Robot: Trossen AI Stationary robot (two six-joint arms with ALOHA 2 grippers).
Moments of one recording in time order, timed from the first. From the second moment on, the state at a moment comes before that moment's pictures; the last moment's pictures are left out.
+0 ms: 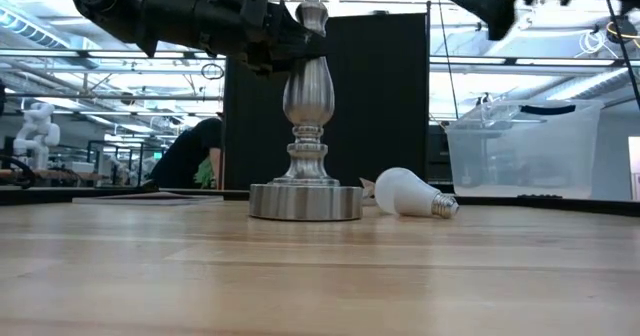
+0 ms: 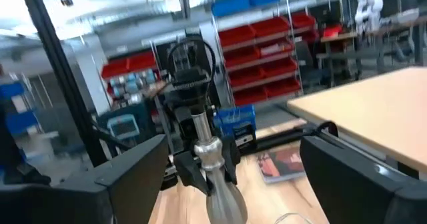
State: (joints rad) left arm -0.04 1.52 0.64 0.77 -0.16 0.05; right arm -0.02 0.66 0.45 0.35 0.10 0.27
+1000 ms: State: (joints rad) left arm -0.04 1.52 0.63 0.73 -0.18 0.03; right arm 0.08 1.10 0.64 0.38 -0.21 0.07
